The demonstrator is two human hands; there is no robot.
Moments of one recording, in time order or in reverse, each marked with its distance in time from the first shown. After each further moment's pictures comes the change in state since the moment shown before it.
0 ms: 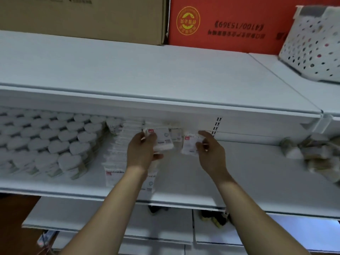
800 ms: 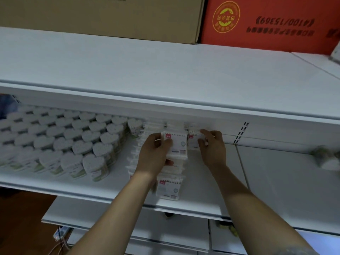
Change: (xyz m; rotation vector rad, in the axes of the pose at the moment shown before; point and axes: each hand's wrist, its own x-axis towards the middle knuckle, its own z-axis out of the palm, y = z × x) left_hand 0.017 0.006 -0.042 0.090 -0.091 0.036; right_hand 0.044 0.013 0.096 -0.218 -0.017 -0.122
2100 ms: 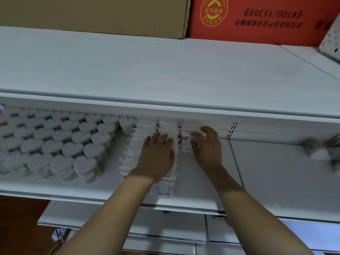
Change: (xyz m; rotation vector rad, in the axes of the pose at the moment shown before) left_hand 0.031 -0.030 0.009 1.451 -0.289 0.536; right_hand -0.017 0.003 -0.010 -0.237 0.102 -0.264
